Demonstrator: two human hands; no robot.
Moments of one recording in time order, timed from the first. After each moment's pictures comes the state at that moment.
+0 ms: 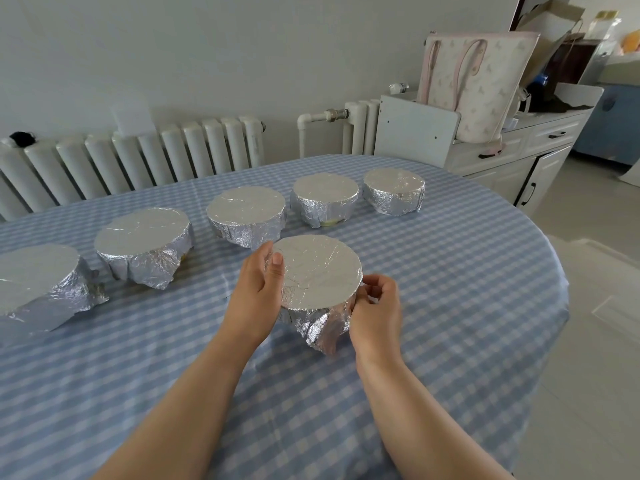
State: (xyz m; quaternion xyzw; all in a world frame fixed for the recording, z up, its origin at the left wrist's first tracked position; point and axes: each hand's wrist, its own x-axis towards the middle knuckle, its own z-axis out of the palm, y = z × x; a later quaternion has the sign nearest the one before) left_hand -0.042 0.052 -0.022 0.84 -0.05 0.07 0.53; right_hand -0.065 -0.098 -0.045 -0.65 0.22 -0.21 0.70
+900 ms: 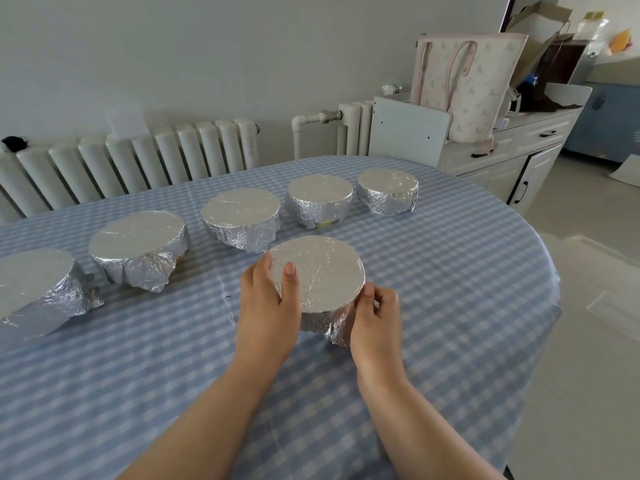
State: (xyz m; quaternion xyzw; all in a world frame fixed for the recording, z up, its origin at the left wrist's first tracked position) left_hand -0.064 0.021 -0.027 0.85 0.01 0.15 0.51; right_hand -0.091 -0.099 -0.039 -0.65 0.21 -0.19 0.71
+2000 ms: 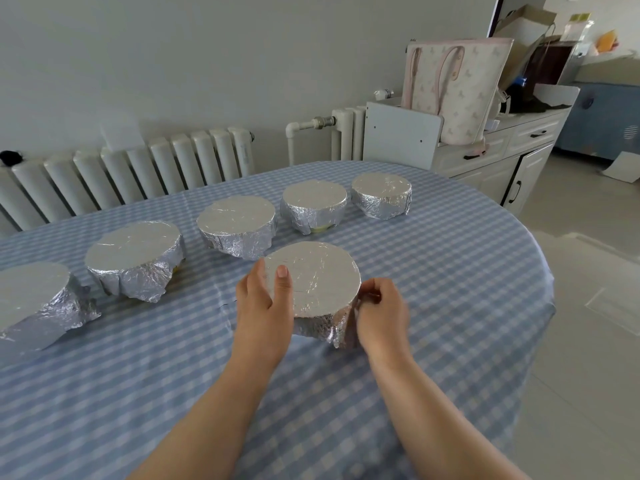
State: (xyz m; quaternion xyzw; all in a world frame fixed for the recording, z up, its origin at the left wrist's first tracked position) left_hand -0.069 0.023 -0.016 0.82 0.02 0.08 0.56; right_hand -0.073 -0.119 -0.034 -0.73 0.24 -0.17 0.62
